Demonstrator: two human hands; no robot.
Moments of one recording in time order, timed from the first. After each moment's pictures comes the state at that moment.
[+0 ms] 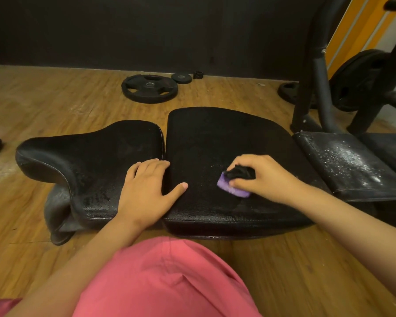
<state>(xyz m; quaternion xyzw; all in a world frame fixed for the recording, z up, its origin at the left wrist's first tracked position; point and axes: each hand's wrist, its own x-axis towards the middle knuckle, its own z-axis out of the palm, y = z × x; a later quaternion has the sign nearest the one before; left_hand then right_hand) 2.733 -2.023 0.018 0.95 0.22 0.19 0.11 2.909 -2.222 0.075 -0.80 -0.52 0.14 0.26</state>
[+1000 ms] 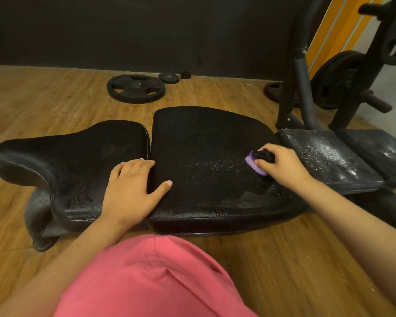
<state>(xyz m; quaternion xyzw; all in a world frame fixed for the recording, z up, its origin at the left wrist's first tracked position) 2.735 -2.022 0.015 0.95 0.22 0.18 0.09 2.975 -2.269 0.051 -0.90 -0.35 0.00 0.26</state>
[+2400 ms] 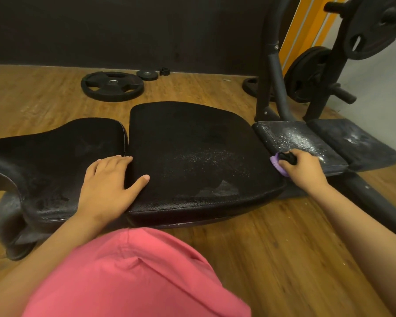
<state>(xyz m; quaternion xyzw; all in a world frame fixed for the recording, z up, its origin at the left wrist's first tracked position) 2.734 -2.023 0.017 0.95 0.23 0.17 0.09 2.983 -2.360 0.043 -0.96 -0.15 -0.06 0.23</state>
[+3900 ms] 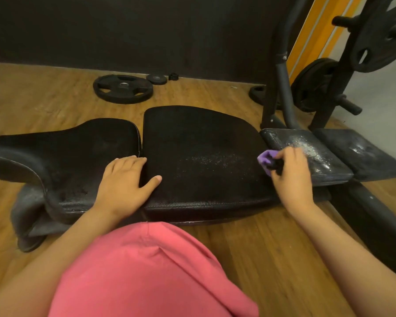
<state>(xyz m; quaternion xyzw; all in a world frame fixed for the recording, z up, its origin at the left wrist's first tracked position) 2.732 -2.017 0.013 0.96 0.21 0.15 0.10 2.922 -2.315 0.045 -0.92 -0.22 -0.21 0.22</state>
